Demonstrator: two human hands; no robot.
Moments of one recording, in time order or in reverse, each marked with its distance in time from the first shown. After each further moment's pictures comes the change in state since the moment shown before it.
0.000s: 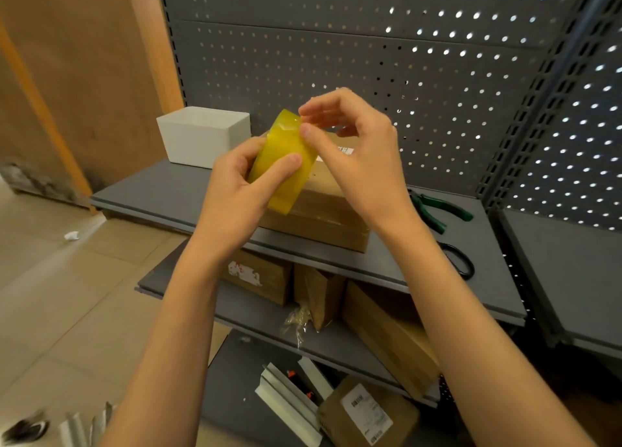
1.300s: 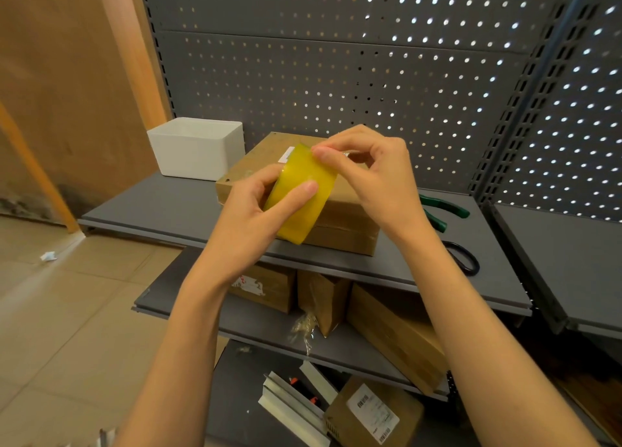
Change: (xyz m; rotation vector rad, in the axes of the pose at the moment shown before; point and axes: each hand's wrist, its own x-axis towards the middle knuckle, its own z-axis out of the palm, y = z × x) left_hand -0.003 -0.007 -0.018 0.008 -0.234 -0.013; right_hand -0.004 0.014 0.004 0.005 0.018 0.121
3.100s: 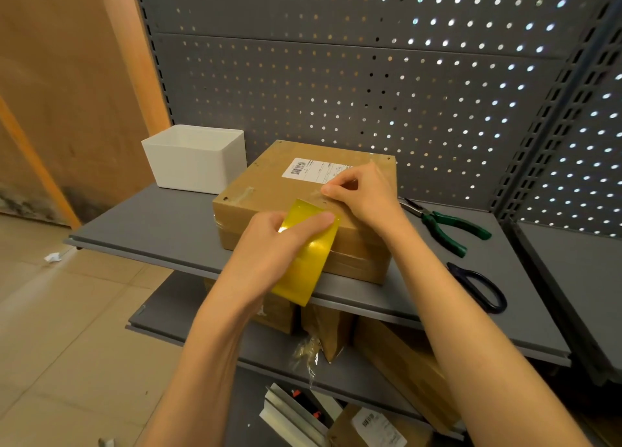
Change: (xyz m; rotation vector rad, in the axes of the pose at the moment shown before) left_hand 0.025 -0.014 0.014 0.024 0.111 -0.555; right_hand 0.049 0.093 0.022 -0.325 -0.178 0.334
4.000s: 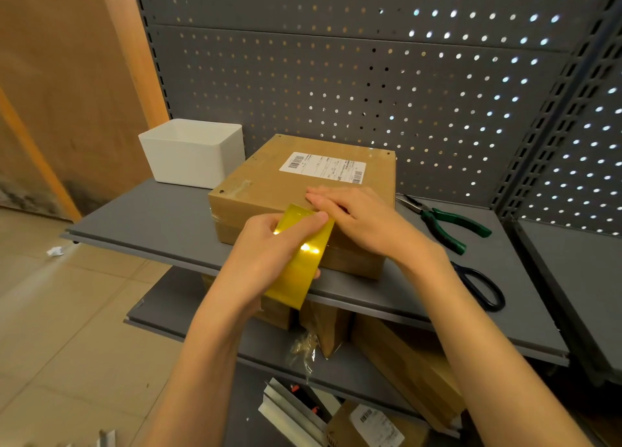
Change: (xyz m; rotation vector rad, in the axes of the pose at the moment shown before) left_hand -0.002 -0.004 0.006 -0.167 -0.022 -0.060; right_hand -0.030 -0.006 -0.010 -0.218 -0.362 -0.278
